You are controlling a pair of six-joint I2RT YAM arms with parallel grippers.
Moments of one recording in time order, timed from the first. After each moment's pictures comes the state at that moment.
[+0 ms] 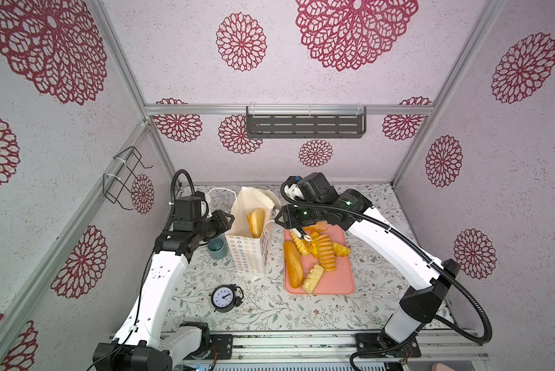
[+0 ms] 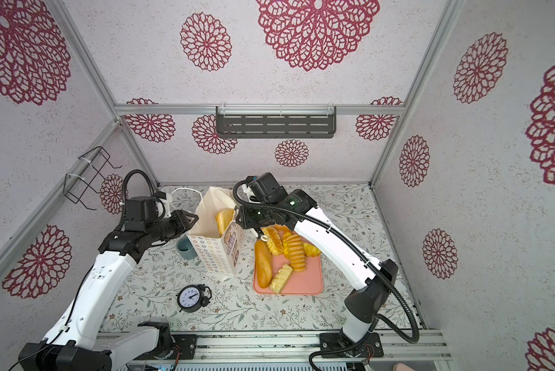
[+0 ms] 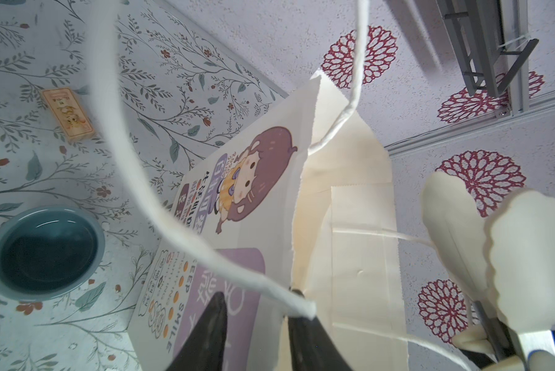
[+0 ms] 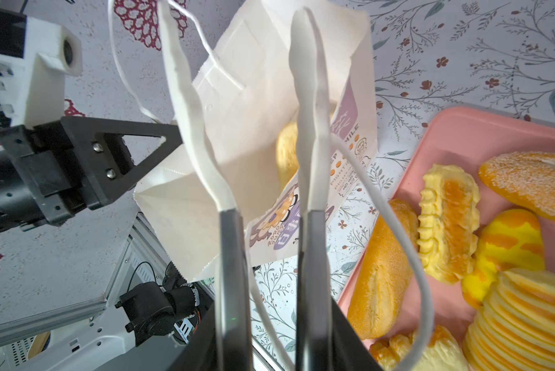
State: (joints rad) left arm -0.09 1.14 1.11 -0.63 0.35 -0.61; right arm 0.83 1.69 1.92 -1.00 -0.19 0.52
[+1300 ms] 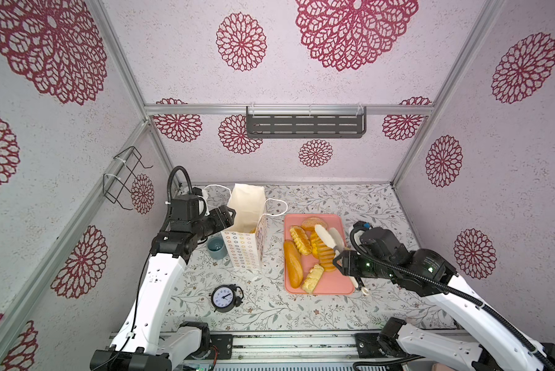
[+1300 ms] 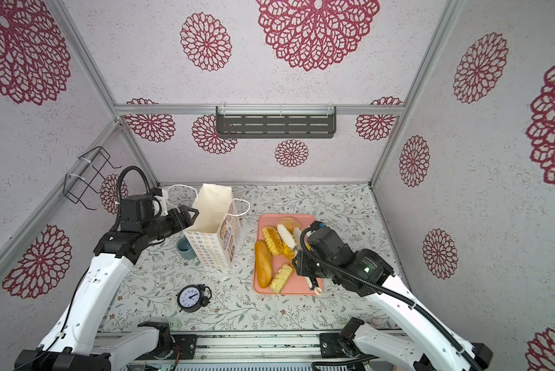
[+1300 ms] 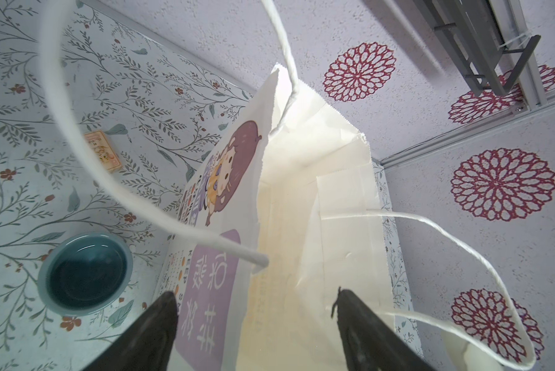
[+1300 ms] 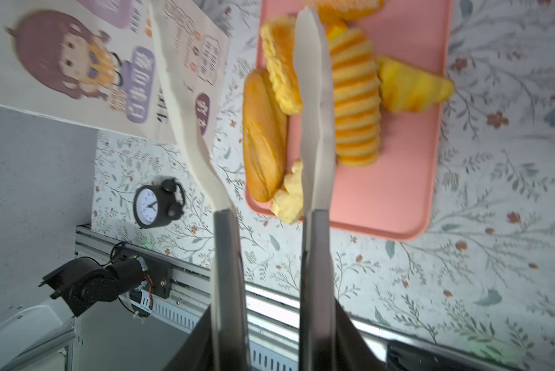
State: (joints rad) left arm -0.09 1.12 1.14 -0.64 0.28 -0.52; right arm 0.81 0.87 1.09 -1.16 -0.02 0.85
